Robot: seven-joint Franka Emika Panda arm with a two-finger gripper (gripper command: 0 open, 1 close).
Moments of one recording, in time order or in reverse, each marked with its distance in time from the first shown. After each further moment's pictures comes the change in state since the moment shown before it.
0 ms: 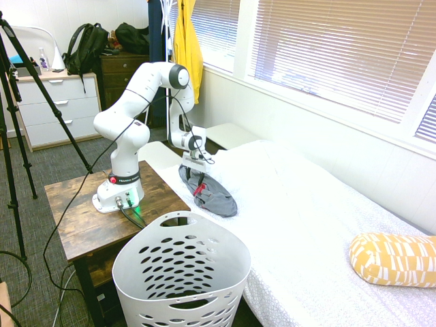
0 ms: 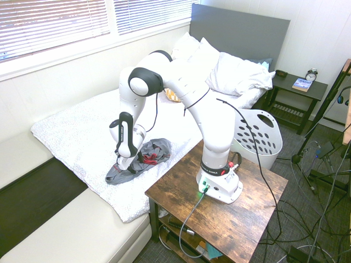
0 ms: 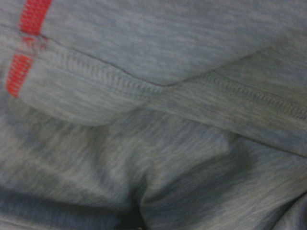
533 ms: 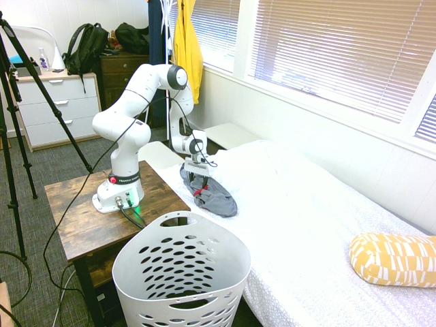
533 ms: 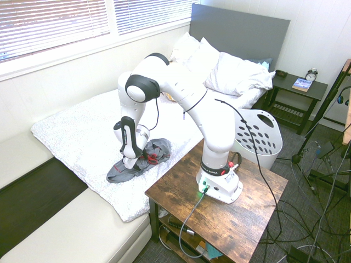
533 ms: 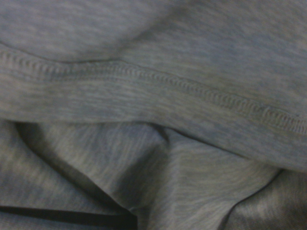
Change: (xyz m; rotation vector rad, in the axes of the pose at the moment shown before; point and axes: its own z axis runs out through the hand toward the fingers) arm 0.013 0.023 0.012 -0.048 0.056 0.015
